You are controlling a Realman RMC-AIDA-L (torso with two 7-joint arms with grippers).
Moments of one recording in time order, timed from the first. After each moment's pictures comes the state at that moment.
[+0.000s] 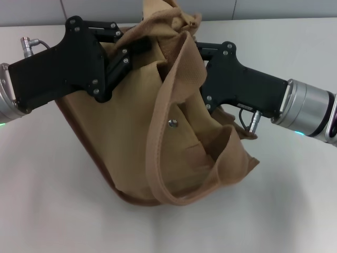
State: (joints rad) left arm -0.52 -2.08 0.81 0.56 1.46 1.84 -0.78; right arm 0.52 2.09 -1.49 -0.45 -0.90 -1.44 0.50
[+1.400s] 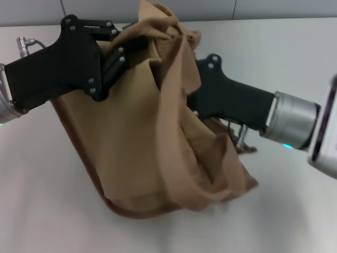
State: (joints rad) left arm -0.51 -2.08 0.80 0.56 1.45 1.85 -0.77; right arm 0.44 2.09 -1.71 -0.57 -0.76 -1.34 0.42
